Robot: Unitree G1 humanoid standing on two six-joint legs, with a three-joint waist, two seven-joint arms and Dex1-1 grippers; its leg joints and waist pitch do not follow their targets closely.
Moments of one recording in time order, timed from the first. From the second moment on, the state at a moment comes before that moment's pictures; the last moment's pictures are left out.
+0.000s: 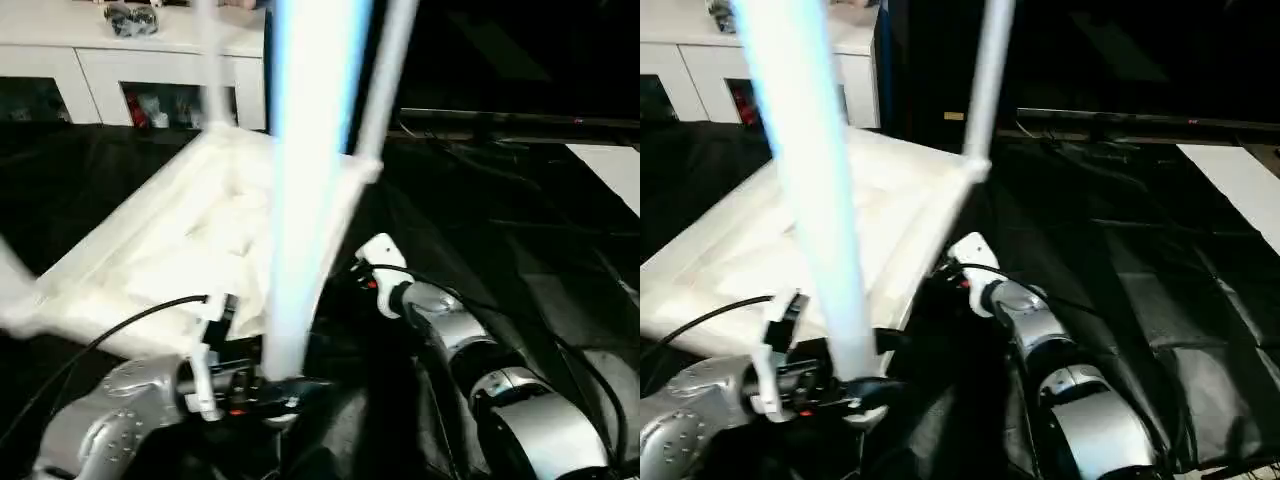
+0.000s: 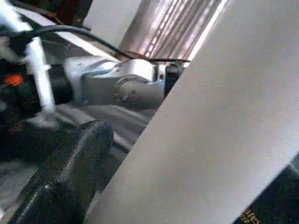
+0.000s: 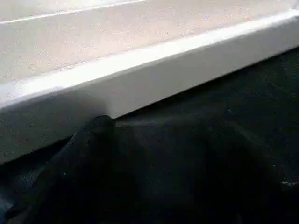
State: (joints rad) left arm -0.01 0.43 -0.15 -0.23 -0.73 0.57 -1.08; right arm -0.74 -0.06 0.13 1.14 -0.05 -0.12 0.55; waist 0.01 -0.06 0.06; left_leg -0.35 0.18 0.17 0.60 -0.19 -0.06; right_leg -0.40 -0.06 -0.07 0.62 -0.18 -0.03
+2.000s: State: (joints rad) left arm -0.62 0.53 -0.29 0.75 -0.12 -0.06 -1.27; right arm -0.38 -0.50 0.19 0.36 0.12 0.09 1.23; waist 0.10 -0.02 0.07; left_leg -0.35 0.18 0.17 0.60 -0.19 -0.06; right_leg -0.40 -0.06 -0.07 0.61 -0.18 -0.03
